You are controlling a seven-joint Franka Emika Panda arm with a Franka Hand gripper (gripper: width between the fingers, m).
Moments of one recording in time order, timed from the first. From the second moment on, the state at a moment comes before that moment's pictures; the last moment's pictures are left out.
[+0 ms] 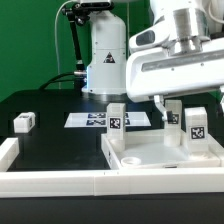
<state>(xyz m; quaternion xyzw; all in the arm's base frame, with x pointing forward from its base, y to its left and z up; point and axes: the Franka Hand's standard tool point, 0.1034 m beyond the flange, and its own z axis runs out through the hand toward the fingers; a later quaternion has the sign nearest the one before) 0.605 0.100 0.100 -0.96 0.11 -0.27 0.06</state>
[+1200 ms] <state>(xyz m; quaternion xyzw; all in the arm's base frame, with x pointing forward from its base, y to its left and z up) 0.612 0.102 0.085 -0.99 0.08 -0.03 0.11</state>
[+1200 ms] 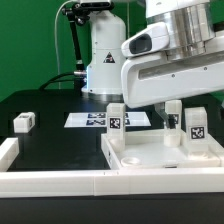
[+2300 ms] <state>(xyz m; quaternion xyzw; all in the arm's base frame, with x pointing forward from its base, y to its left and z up) 0.603 0.107 0.083 -0.99 0.09 0.01 0.06</state>
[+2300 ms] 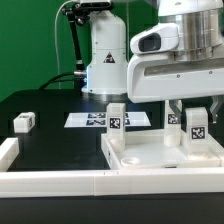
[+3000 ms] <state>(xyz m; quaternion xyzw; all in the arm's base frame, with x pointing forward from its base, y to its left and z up) 0.600 0.111 0.082 -0.96 0.27 0.02 0.06</state>
